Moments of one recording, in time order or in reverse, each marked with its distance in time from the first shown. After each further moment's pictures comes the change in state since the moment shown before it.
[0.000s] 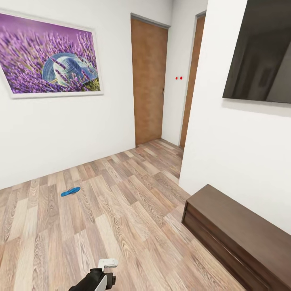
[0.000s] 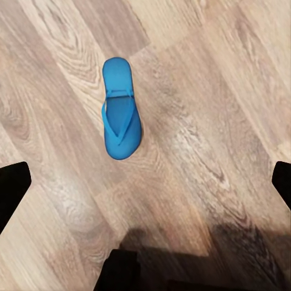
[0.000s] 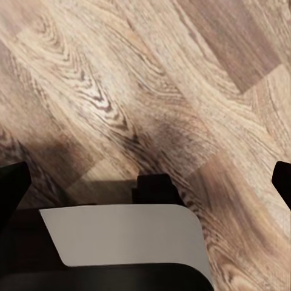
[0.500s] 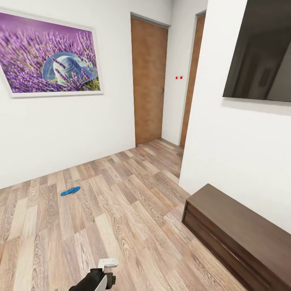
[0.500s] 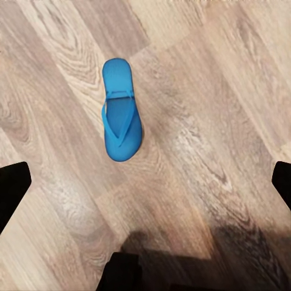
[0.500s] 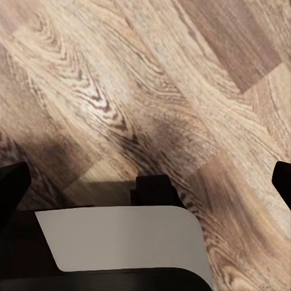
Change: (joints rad) left arm 0.000 0.000 -0.003 -0.001 -0.006 -0.002 0.000; right arm 0.000 -0.003 0.000 0.000 -0.001 0.000 0.000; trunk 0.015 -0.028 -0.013
